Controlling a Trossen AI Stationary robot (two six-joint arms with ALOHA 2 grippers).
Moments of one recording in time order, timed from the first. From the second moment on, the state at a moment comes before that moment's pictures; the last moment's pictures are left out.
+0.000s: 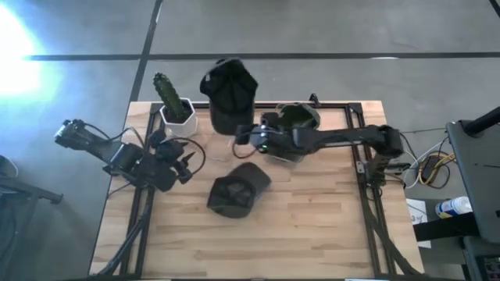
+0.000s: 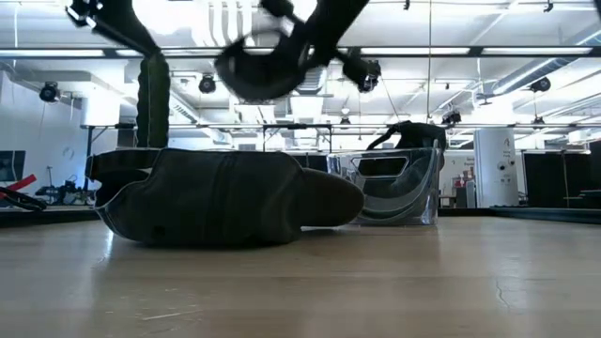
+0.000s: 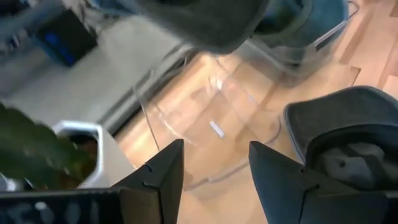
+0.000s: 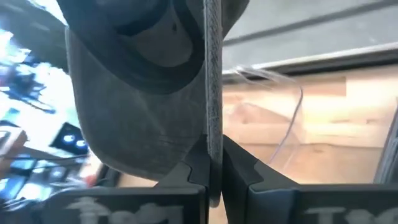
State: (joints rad) left arm -0.44 0.95 1.01 -1.13 -0.92 -0.77; right arm -0.03 1.82 1.58 -0.42 0.72 1.19
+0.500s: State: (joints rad) left arm -0.44 0.94 0.94 -1.19 -0.83 -1.05; right arm -0.10 2.19 1.88 -0.76 0.49 1.36
